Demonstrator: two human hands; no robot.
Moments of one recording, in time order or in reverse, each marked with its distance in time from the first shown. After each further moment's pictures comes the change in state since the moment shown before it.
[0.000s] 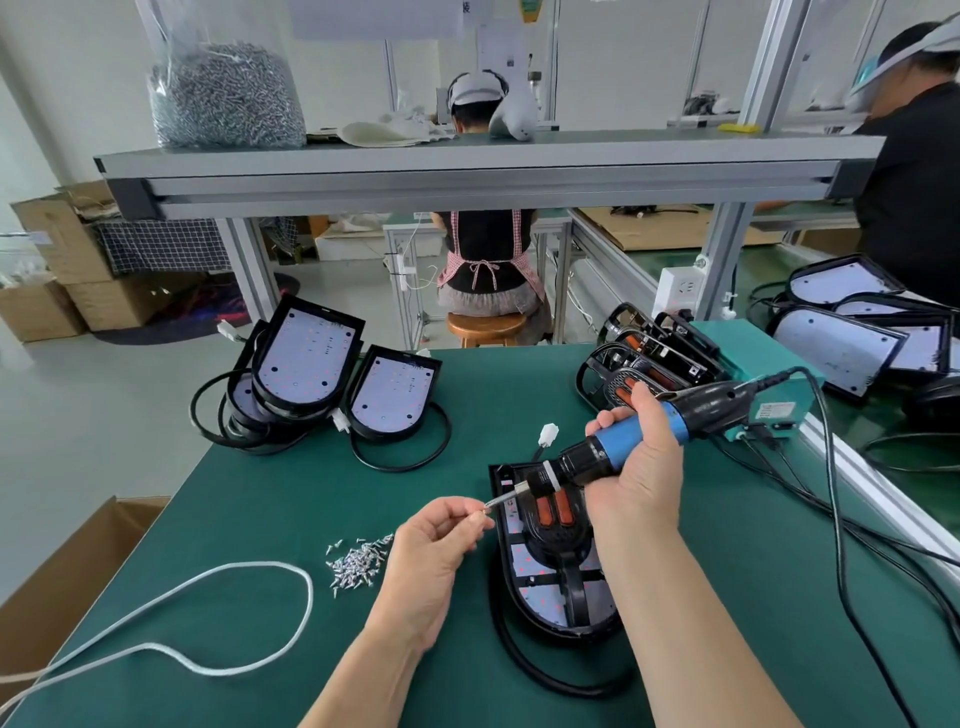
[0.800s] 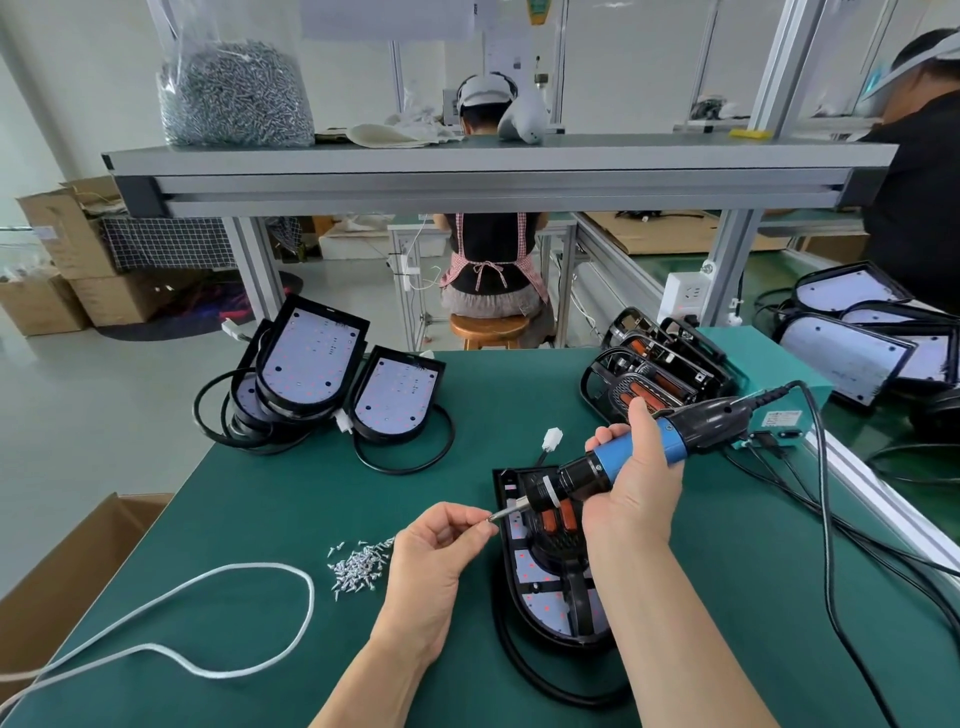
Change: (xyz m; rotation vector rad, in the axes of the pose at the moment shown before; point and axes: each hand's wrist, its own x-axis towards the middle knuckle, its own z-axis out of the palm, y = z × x) left_hand 0.000 -0.005 -0.002 0.047 0.028 0.068; right_hand -0.002 0.013 -0.006 -0.108 0.063 -0.114
